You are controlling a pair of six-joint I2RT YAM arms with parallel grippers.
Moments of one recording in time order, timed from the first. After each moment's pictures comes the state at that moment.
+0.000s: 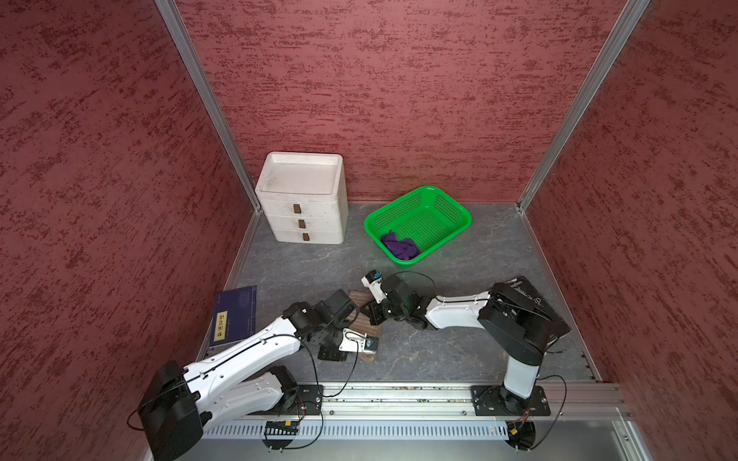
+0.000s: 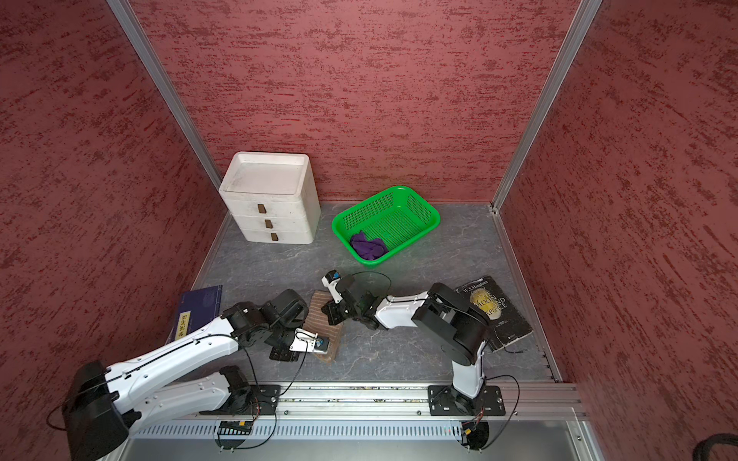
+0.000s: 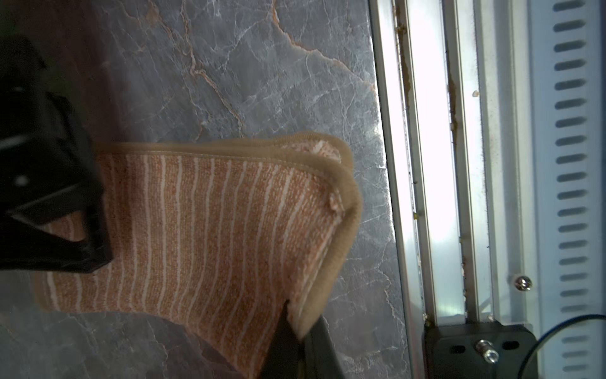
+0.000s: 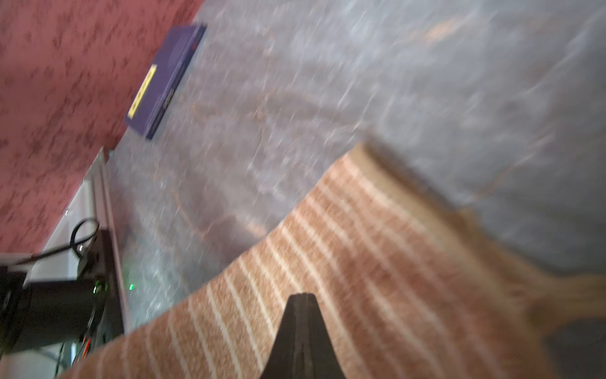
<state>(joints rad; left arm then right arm) -0.81 1.03 0.69 -0.97 0.21 0.91 0.96 1.87 0.89 0.31 -0.28 0.52</state>
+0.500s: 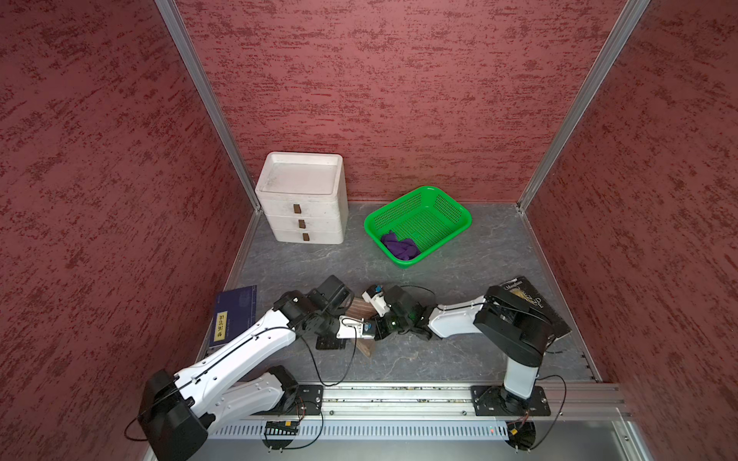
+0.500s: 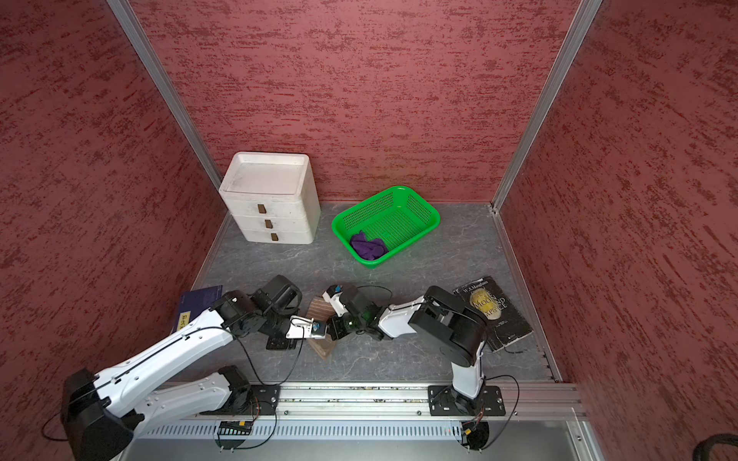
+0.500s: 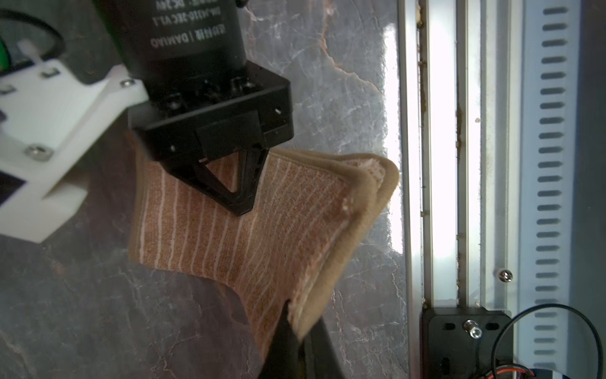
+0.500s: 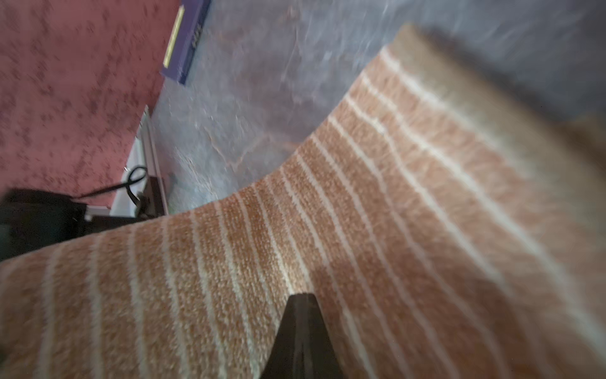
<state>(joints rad) -0.68 1.07 0.86 -1.06 0.24 0.91 0.92 1.84 0.79 0.40 -0.46 0.65</state>
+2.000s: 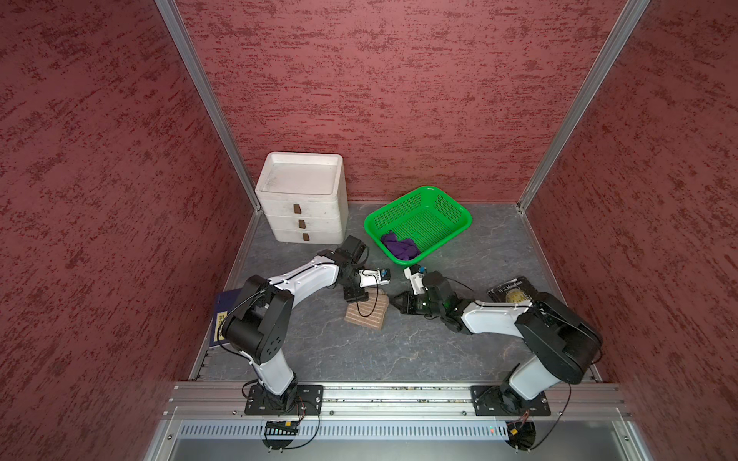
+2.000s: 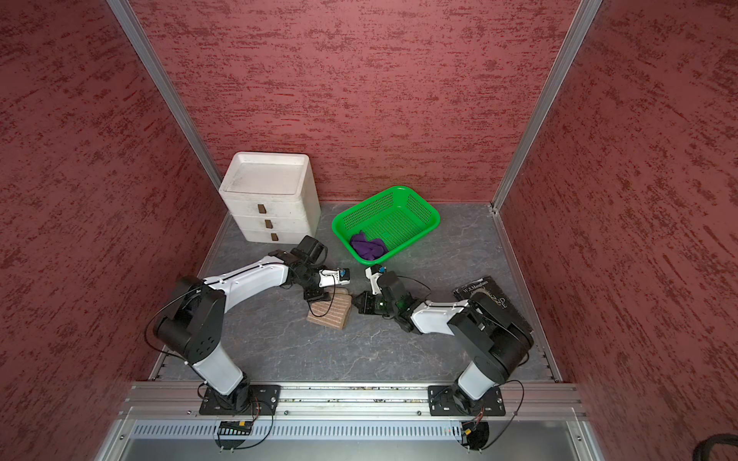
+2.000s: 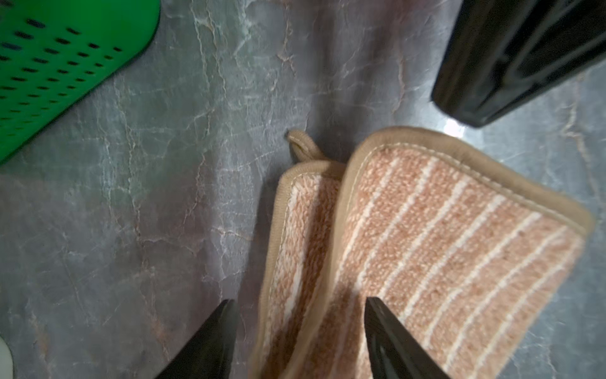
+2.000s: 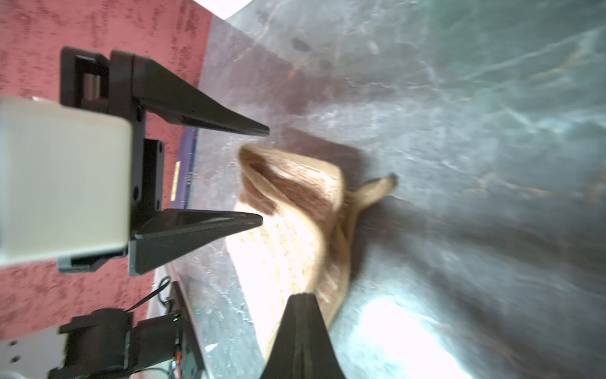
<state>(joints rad) -0.49 1.70 1.08 -0.60 0.22 0.92 0.72 1.61 0.60 0.41 -0.35 0.83</state>
